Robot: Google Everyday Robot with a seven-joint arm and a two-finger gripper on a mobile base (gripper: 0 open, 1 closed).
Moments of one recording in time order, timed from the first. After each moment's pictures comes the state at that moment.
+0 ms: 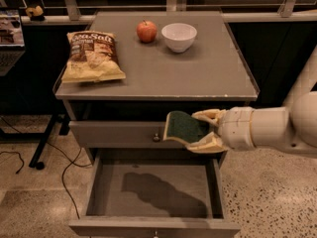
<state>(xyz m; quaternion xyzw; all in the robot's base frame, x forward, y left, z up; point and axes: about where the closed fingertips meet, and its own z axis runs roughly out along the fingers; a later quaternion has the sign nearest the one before) 0.483 -0.114 0.802 -0.60 0.64 0.13 0.46</state>
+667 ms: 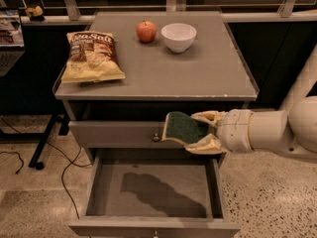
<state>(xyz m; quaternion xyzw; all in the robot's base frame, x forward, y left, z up) 0.482 -0.112 0.798 -0.59 0.64 0.11 0.47</state>
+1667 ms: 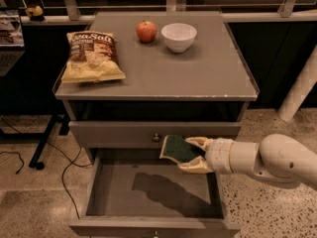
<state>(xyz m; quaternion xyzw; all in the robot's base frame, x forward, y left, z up) 0.502 -0.110 0.669 -0.55 0.67 0.15 0.47</state>
